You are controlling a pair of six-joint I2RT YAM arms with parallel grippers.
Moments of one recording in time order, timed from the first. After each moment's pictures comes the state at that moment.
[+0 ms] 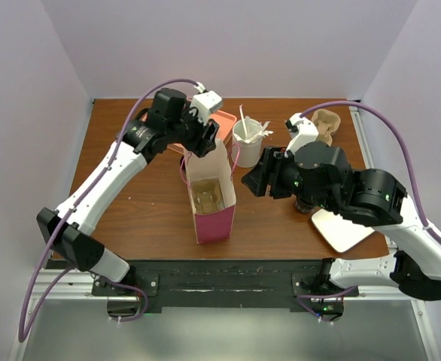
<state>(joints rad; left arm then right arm) -0.55 1.51 1.64 -0.72 0.22 0.15 1.11 1.15 1.73 -1.08 0.39 0.78</state>
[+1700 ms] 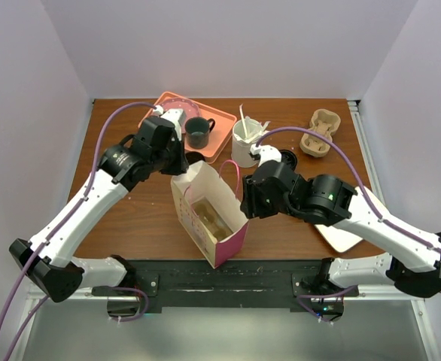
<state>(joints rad) -0.60 1.27 1.42 -0.89 -0.08 -0.44 1.11 1.19 1.46 -1.10 0.32 0.74</state>
